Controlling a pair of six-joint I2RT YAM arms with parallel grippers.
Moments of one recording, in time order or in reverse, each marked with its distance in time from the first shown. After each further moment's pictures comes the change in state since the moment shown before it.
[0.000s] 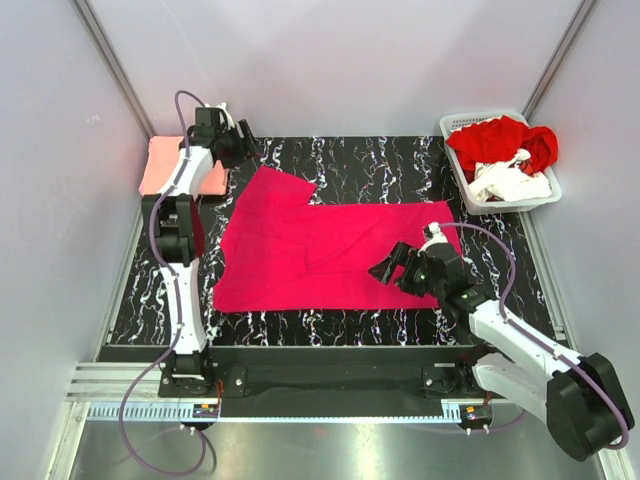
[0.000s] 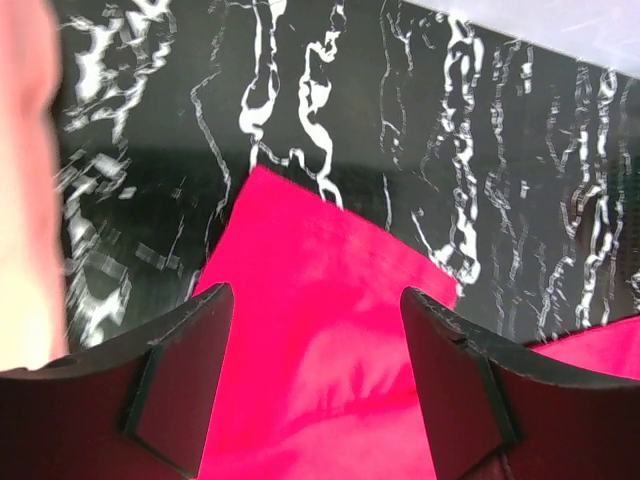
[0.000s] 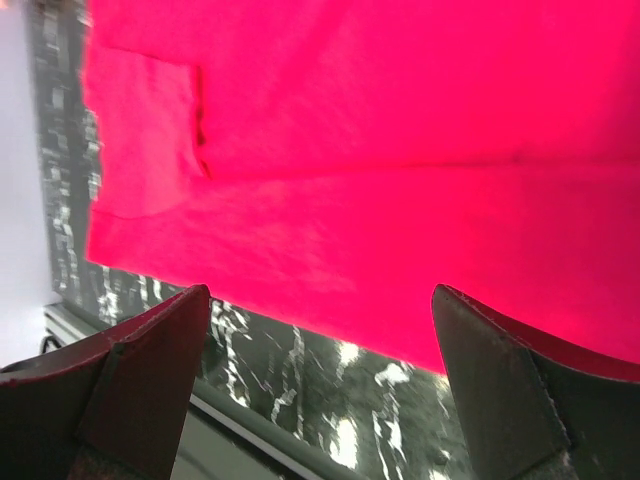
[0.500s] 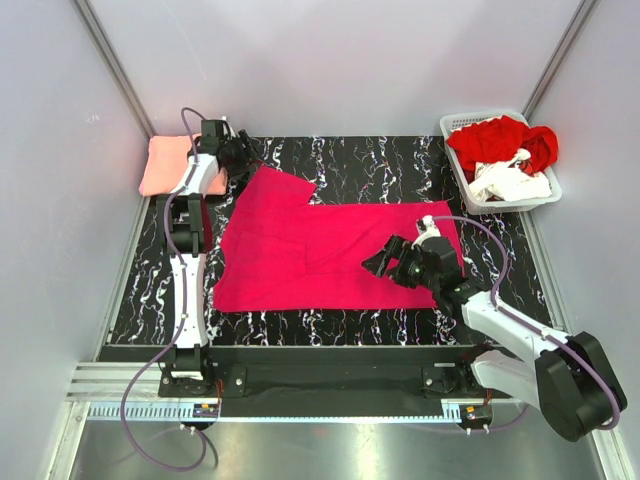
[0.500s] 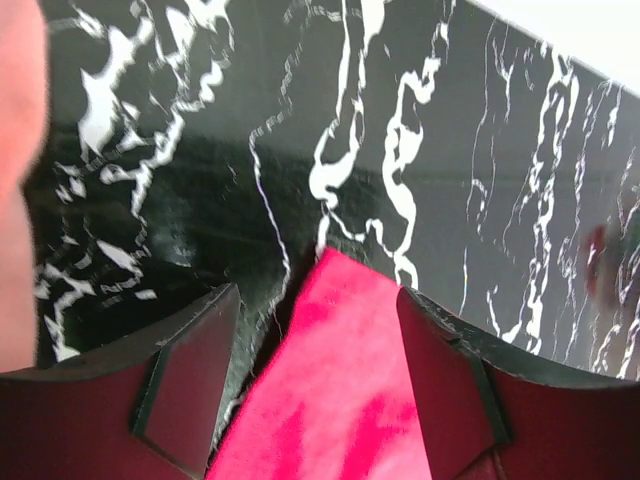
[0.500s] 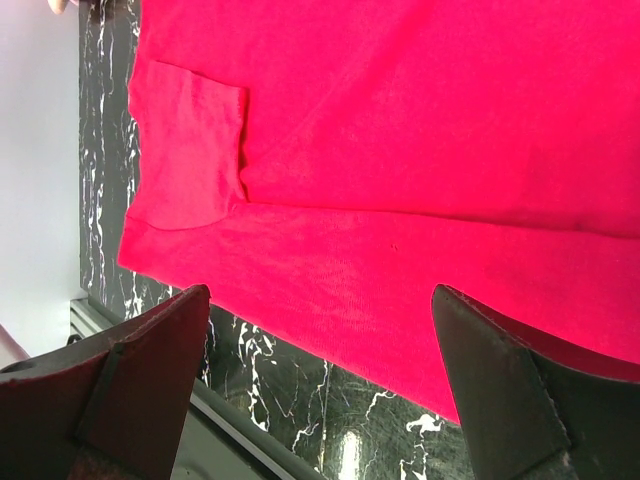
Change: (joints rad) left arm 0.023 0.325 0.261 0.019 0.037 -0.092; right arm 0.000 0.110 0.016 0.175 -0.045 -0.005
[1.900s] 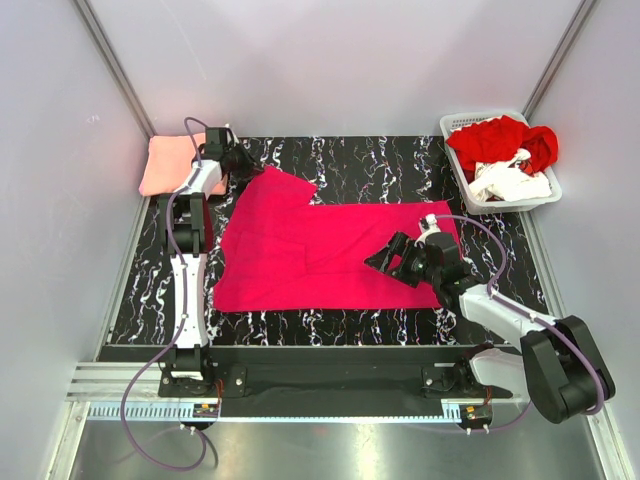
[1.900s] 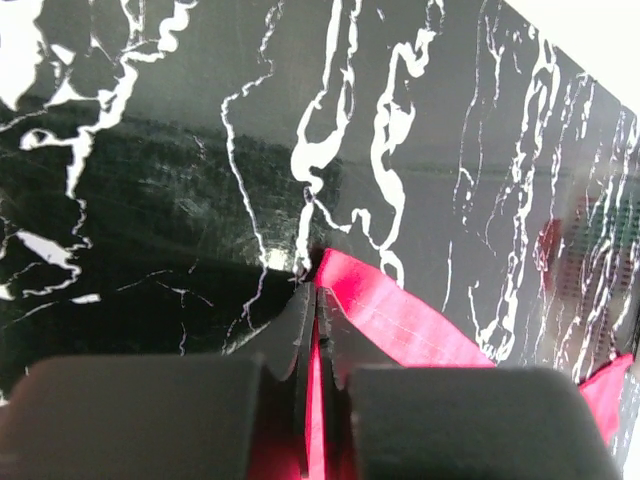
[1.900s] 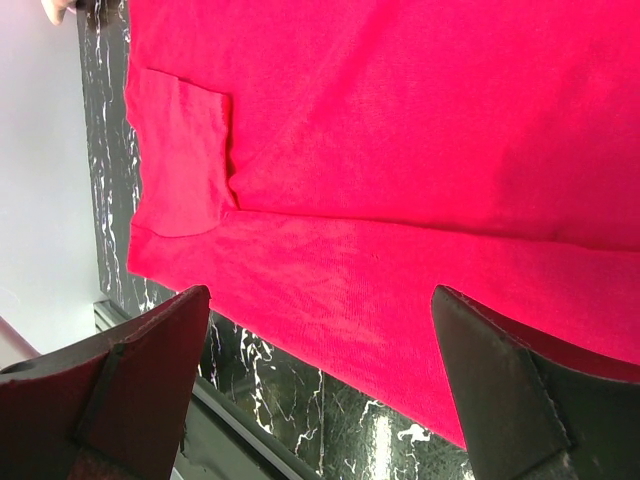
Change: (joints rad) left arm -0.009 -0.001 -0.100 0.109 0.064 -0.108; right arm -0.092 0.103 0.000 0.063 -0.112 0.023
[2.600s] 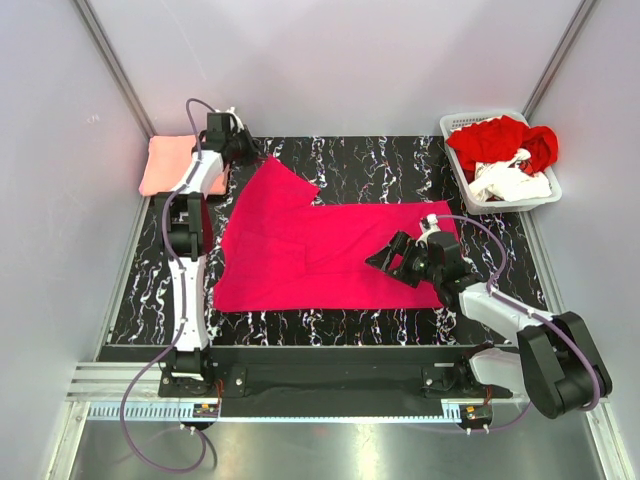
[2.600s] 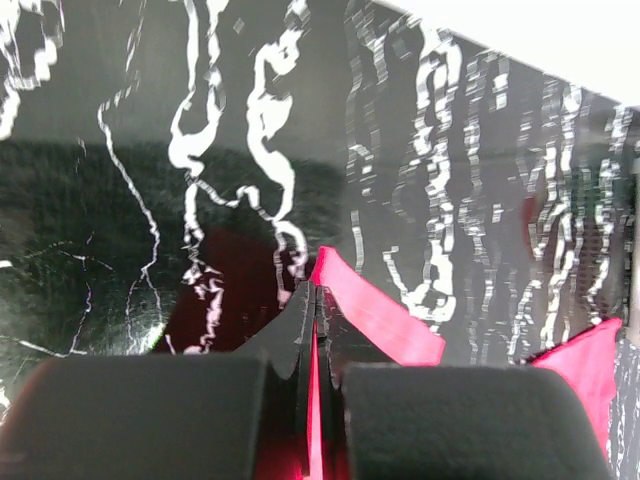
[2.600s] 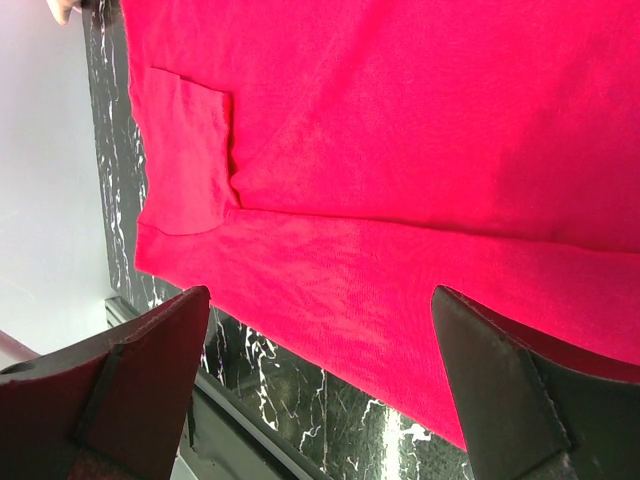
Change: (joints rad) left arm -0.041 -0.129 -0.045 -0.026 -0.015 0.073; right arm -0.027 0.026 0.000 0.012 -0.040 0.009
